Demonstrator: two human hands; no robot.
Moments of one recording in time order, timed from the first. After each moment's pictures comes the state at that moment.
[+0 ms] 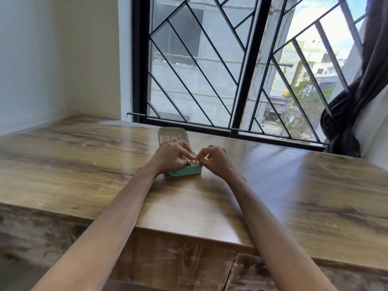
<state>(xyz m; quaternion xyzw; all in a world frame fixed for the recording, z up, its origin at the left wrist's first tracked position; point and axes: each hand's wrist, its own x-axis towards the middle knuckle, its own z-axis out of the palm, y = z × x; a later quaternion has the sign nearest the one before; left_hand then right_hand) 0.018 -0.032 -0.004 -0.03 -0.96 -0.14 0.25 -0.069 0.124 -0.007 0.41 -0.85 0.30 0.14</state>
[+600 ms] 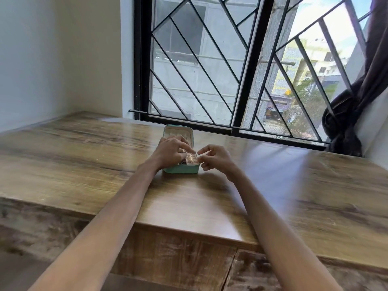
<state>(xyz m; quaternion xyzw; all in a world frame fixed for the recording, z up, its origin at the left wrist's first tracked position) 0.018 -0.034 -0.001 0.01 -0.95 -0.19 0.25 -0.049 0.130 0.004 0.31 -0.78 0.53 -0.09</state>
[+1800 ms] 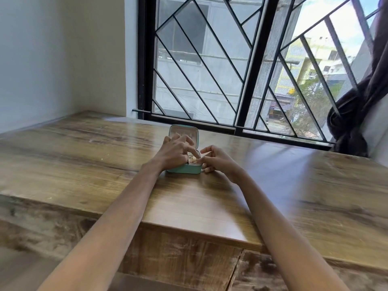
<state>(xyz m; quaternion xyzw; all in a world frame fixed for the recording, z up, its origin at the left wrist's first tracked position) 0.025 -0.031 0.002 0.00 -0.97 -0.13 0.20 -0.042 0.123 0.002 0.31 -0.76 0.54 -0.17</state>
